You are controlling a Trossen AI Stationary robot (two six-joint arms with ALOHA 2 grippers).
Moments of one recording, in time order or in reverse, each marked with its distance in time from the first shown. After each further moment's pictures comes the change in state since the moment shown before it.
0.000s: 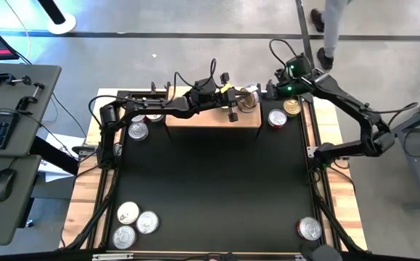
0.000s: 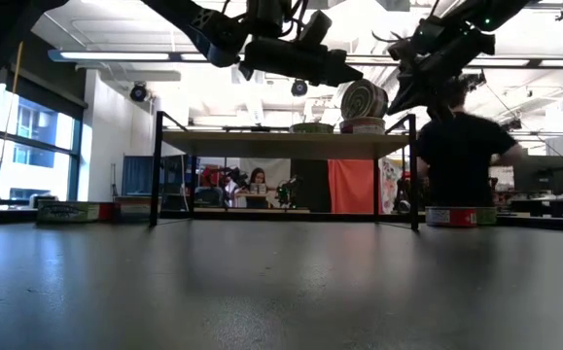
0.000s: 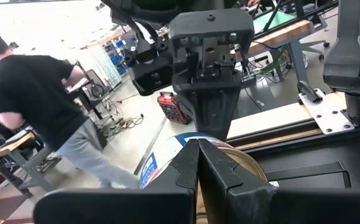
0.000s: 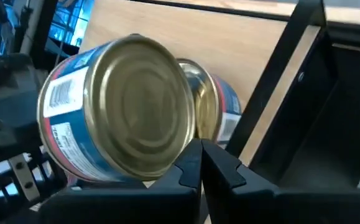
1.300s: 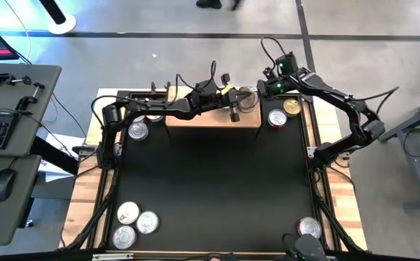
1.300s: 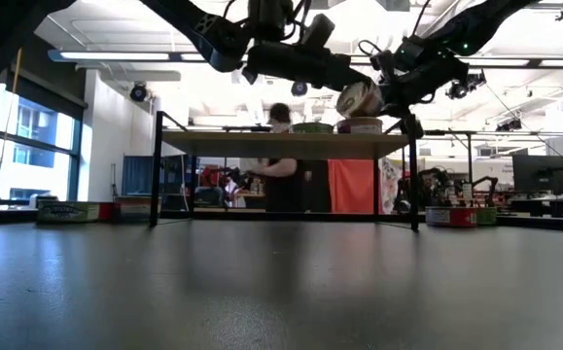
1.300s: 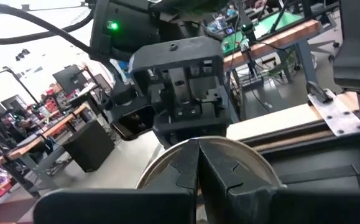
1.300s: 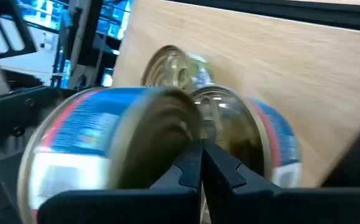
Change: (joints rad) left arm -0.006 0.026 0.000 0.060 -0.026 0.020; right arm 0.030 0.161 0.000 0.238 -0.192 0.113
